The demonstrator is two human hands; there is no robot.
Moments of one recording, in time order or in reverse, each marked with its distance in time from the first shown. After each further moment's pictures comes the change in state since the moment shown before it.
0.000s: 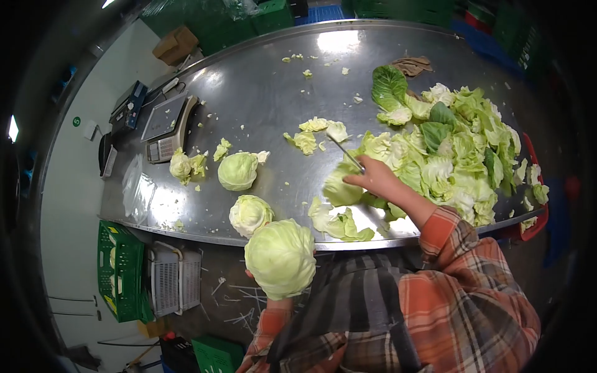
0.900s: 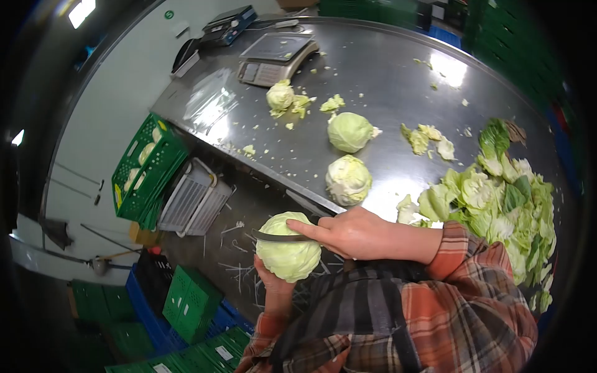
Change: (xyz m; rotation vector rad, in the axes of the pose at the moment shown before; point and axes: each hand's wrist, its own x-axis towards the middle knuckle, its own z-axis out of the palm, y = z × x) left_hand -0.100 0.110 -0.104 -0.049 0.216 0.361; right_hand -0.079 -0.202 0.167 -0.480 -0.798 -1.243
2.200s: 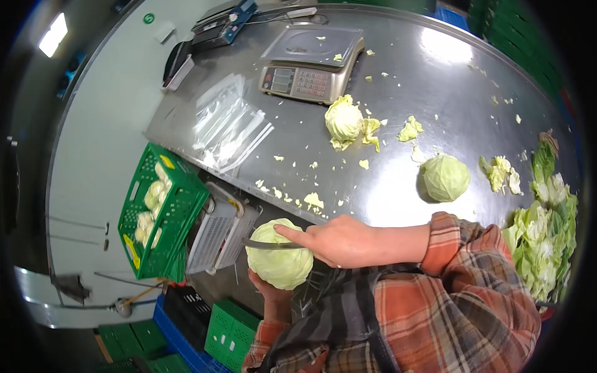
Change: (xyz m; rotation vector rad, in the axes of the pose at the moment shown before) left_hand 0.242 0.219 -0.104 0.515 0.138 0.023; right_hand 0.329 0.113 -0.004 0.194 -0.112 0.138
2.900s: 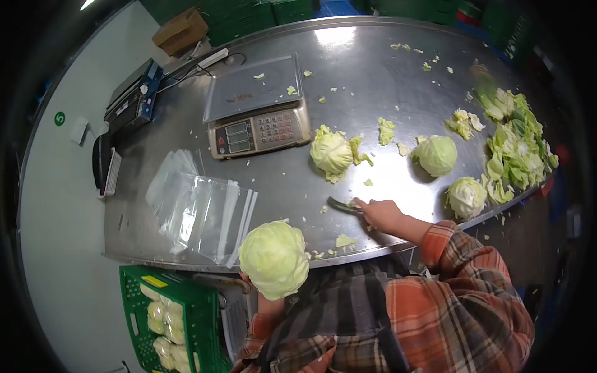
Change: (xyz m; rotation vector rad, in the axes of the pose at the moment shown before) left_hand 0.254 0.095 -0.006 -0.378 -0.702 -0.447; right_hand 0.062 0.130 0.082 -0.082 0.251 1.156
